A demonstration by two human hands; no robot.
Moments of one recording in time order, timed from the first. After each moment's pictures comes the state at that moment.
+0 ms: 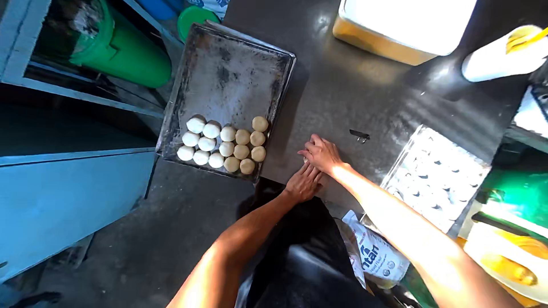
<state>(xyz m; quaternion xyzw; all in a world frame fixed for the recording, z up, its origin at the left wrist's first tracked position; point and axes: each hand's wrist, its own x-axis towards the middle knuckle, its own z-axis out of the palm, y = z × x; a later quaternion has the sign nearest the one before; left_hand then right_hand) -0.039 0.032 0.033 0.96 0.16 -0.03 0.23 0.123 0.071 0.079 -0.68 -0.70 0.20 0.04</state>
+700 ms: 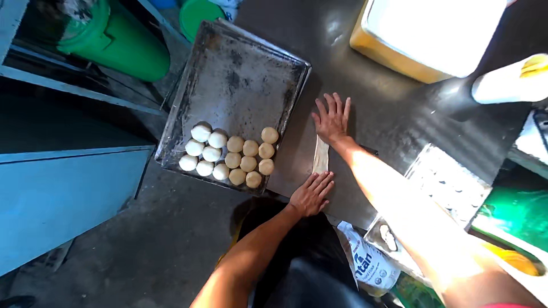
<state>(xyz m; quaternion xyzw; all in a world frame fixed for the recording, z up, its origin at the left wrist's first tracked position) -0.043 0.036 0.011 0.95 0.17 0.04 0.25 0.167 0.208 0.034 -0.75 -0.66 0.02 0.01</state>
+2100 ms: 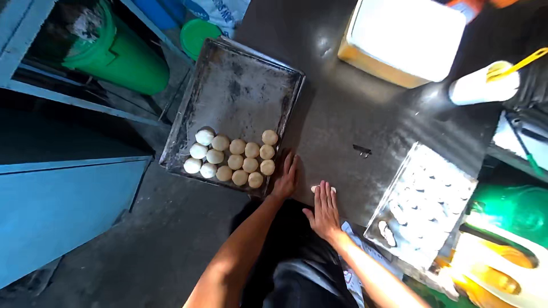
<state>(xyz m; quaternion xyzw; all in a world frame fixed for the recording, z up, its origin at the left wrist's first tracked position) -0.092 0.097 0.031 0.78 0.45 0.04 0.42 0.037 -0.071 0.058 -0.77 -0.63 0.11 0.04</state>
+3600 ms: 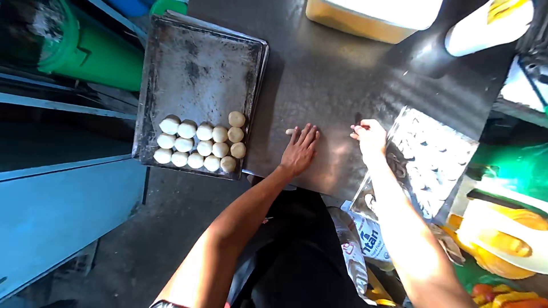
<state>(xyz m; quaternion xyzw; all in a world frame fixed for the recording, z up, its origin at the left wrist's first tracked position) 0.031 0.078 0.049 0.95 0.23 0.02 0.21 0.258 -0.010 0.109 -0.83 -0.24 0.30 0.41</state>
